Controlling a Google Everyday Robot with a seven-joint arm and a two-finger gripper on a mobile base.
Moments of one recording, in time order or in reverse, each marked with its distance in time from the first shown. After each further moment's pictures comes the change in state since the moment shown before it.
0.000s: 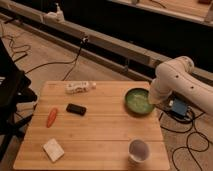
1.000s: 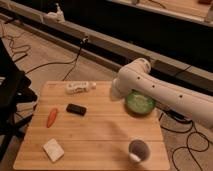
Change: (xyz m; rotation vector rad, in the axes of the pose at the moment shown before) arm -0.191 0.020 0.012 0.027 -0.253 -0.355
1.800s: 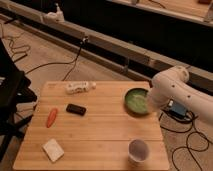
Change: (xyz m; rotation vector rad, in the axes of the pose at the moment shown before) arm 0.196 0.083 -0.056 -0.118 0.319 0.211
